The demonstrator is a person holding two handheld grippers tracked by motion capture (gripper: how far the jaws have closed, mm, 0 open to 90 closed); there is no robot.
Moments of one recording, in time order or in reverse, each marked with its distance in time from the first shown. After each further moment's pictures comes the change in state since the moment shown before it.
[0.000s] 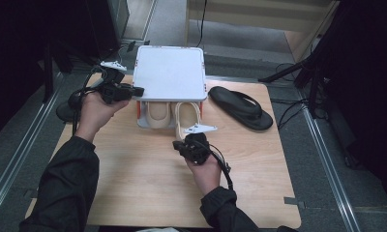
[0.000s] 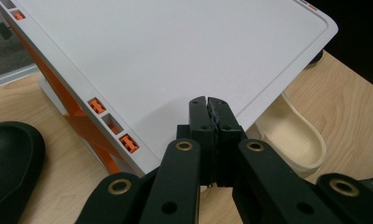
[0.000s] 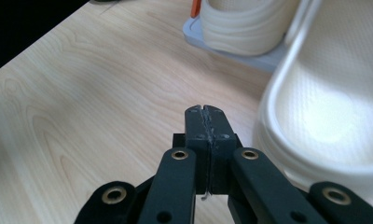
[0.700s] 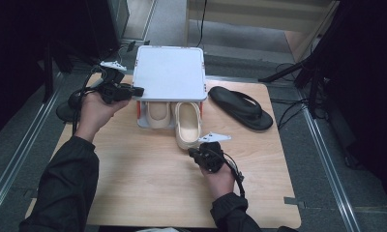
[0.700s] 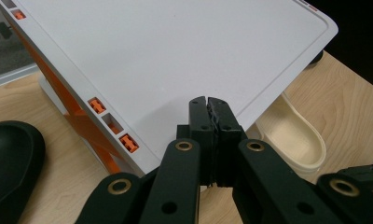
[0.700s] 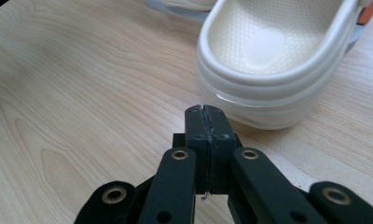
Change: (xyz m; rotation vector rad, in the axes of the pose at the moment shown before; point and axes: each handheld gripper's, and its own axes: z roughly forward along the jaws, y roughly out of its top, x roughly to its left) left arm 0.000 0.000 -0.001 0.006 -0.001 0.002; right arm -0.027 -0.032 -0.017 0.027 -0.079 0.010
